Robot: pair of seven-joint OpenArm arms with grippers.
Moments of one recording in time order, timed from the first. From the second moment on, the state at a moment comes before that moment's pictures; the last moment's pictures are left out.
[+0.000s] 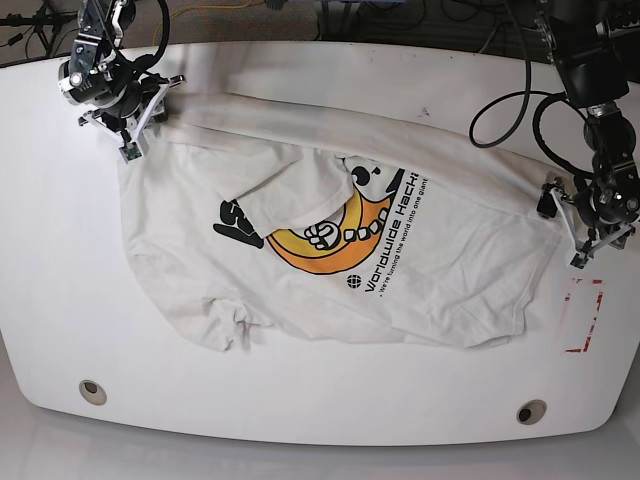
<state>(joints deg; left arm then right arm) -10.8 -23.6 -19.5 76.9 -2.7 -41.1 57.0 -22.7 13.6 24.4 103.4 15.6 35.0 -60.4</state>
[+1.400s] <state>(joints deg) -0.4 -20.0 -34.7 94.0 -2.7 -42.1 63.0 -23.8 5.3 31.7 109.4 15.6 34.6 -60.8</state>
